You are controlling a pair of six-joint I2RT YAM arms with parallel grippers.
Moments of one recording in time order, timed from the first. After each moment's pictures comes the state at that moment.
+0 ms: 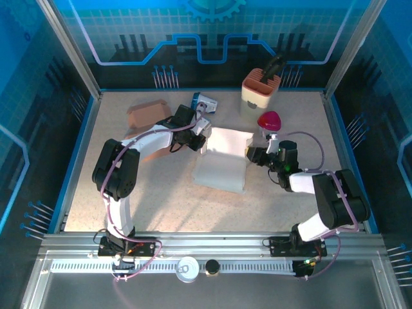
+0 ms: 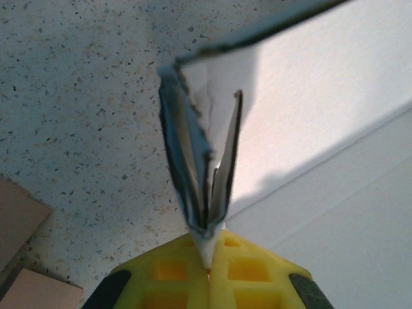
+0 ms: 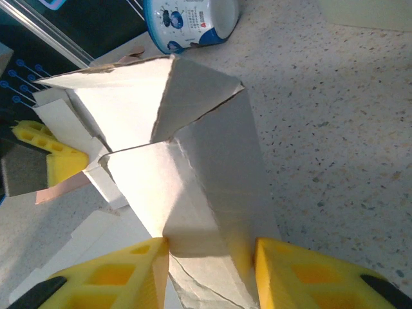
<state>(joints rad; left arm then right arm) -0.41 1.92 1.36 -0.42 0.27 0.12 0.16 1.53 0.45 0.63 -0.45 0.45</state>
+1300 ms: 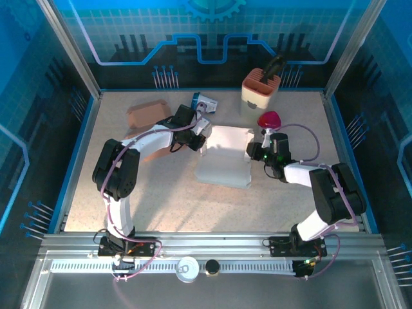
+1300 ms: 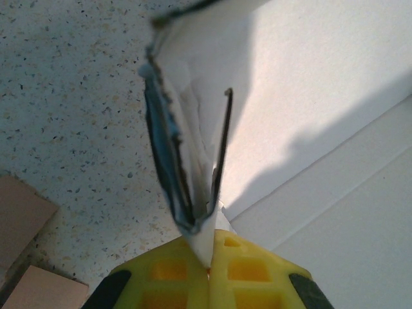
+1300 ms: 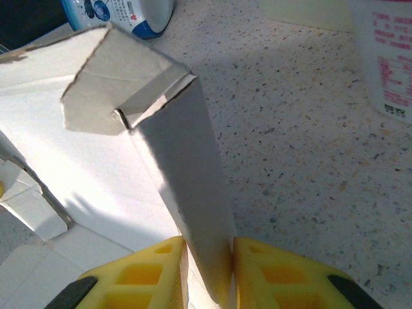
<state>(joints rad) -0.42 1.93 1.37 -0.43 0.25 0.12 0.23 1.58 0.60 0.41 -0.23 0.43</state>
